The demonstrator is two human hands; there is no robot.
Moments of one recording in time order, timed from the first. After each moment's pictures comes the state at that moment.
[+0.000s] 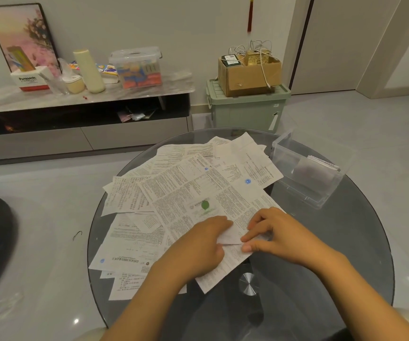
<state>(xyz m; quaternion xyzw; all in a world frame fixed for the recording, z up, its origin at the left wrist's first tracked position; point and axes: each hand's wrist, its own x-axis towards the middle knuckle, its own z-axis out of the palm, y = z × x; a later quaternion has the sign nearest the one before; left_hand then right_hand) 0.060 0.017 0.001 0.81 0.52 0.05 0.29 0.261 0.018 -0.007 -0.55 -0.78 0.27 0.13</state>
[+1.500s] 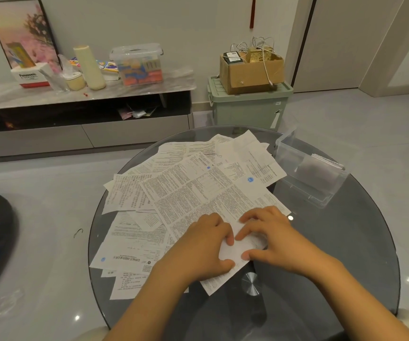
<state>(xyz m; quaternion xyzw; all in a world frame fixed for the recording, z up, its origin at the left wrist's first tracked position) 0.057 0.019 -0.003 0.85 0.47 0.04 0.22 0.245 0.013 -0.011 -0.54 -0.80 0.24 0.11</state>
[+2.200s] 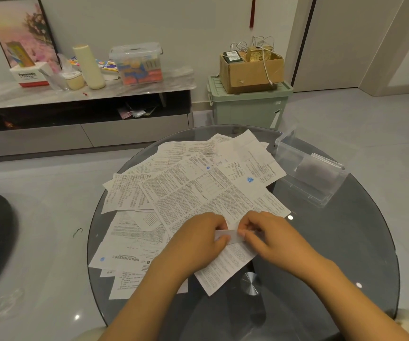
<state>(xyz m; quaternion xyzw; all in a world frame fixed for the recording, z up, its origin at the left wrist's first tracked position) 0.061 0.028 0.002 0.82 0.52 0.09 0.22 0.239 0.012 -0.015 -0.55 -0.78 0.24 0.19</state>
